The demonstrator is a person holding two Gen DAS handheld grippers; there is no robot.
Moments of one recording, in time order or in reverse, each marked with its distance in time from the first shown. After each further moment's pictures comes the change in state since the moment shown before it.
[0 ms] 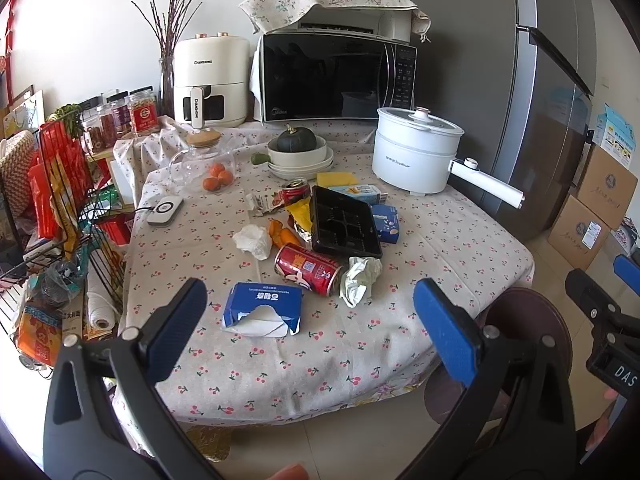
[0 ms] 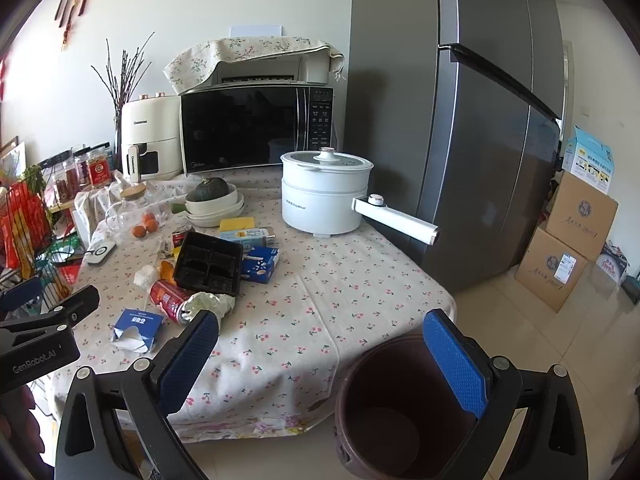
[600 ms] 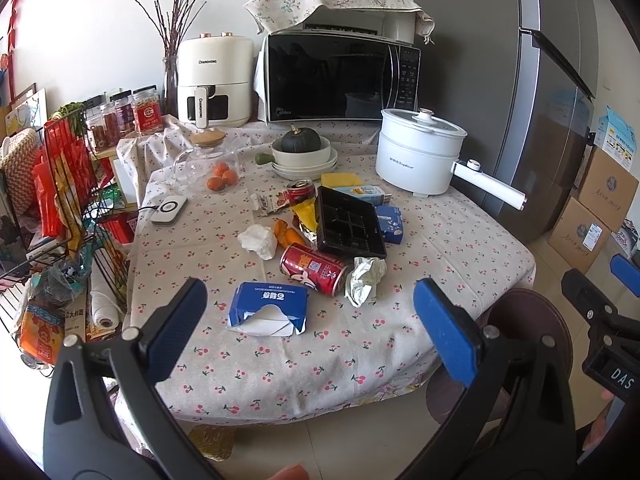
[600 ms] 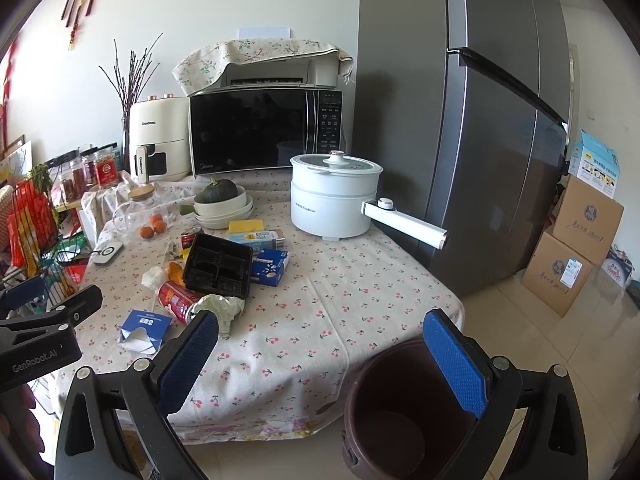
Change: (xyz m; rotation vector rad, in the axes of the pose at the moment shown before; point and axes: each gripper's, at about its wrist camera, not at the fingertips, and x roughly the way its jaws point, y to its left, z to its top) left arm -0.002 0.006 -0.001 -0.004 -0.002 0.006; right arm -0.001 0.006 0.001 -0.007 -0.012 0.024
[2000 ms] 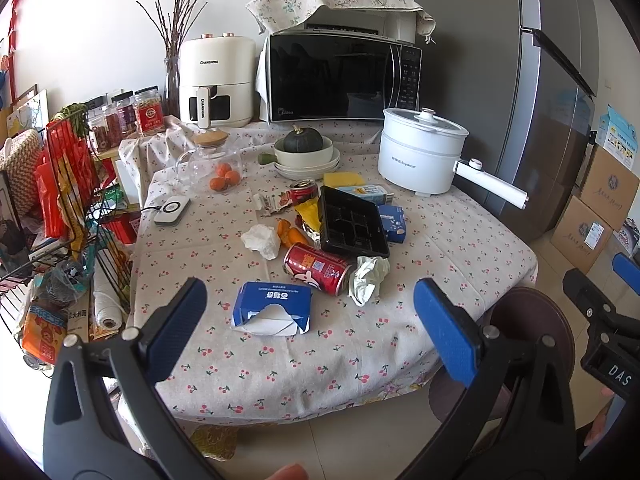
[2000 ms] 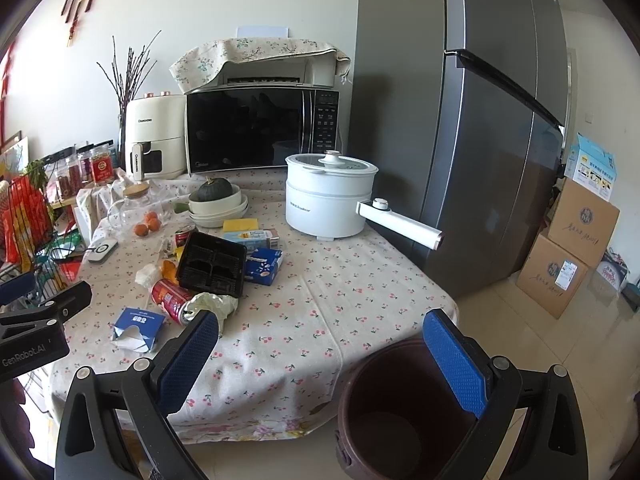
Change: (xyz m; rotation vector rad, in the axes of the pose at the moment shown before) left arm -0.001 0.001 0.001 0.005 0.002 0.006; right arm 0.001 -0.002 -0.003 -0.011 -0.005 -0.023
